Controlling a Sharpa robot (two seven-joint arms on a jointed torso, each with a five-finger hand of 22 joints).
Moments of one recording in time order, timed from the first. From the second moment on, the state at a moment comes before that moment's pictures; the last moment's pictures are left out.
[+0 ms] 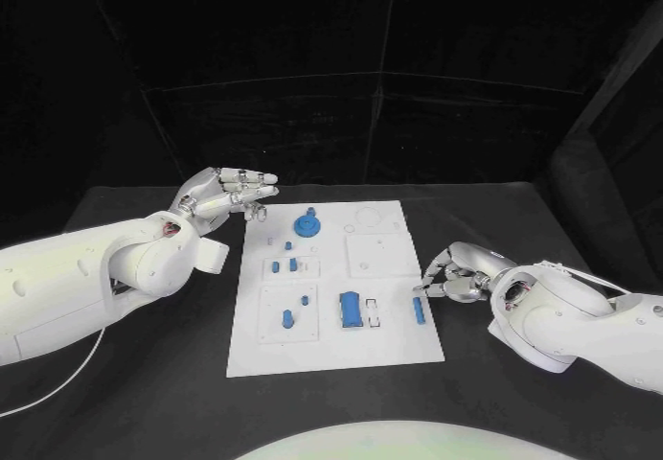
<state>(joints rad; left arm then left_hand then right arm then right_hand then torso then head) 1.28 -0.84 -0.18 1.42 -0.02 -0.14 0.44 1.38 -0.10 0.39 -0.03 0.12 1.03 0.18 0.12 0.07 1.16 0.10 0.17 0.09 1.25 0.02 0.98 0.50 0.17 1.14 0.11 0.60 0.87 1.12 -1.14 -0.18 1.89 -1.36 -0.47 -0.51 1.34 0.06 -0.27 0.22 0.28 1.00 0.09 0.26 0.44 1.45 0.02 1.31 1.38 1.47 -0.05 1.55 1.31 0.11 1.34 0.06 1.31 1.08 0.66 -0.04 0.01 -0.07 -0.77</state>
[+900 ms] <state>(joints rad) 1.27 -0.84 -0.18 1.42 -0.02 -0.14 0.44 1.38 -0.10 0.39 -0.03 0.12 1.03 0.18 0.12 0.07 1.16 0.10 0.17 0.09 1.25 0.02 0.98 0.50 0.17 1.14 0.11 0.60 0.87 1.08 -1.09 -0.18 1.87 -1.38 -0.37 -0.58 1.33 0.04 -0.29 0.22 0.25 1.01 0.08 0.29 0.47 1.46 0.01 1.31 1.35 1.47 -0.05 1.55 1.31 0.11 1.33 0.06 1.31 1.08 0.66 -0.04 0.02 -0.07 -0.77</state>
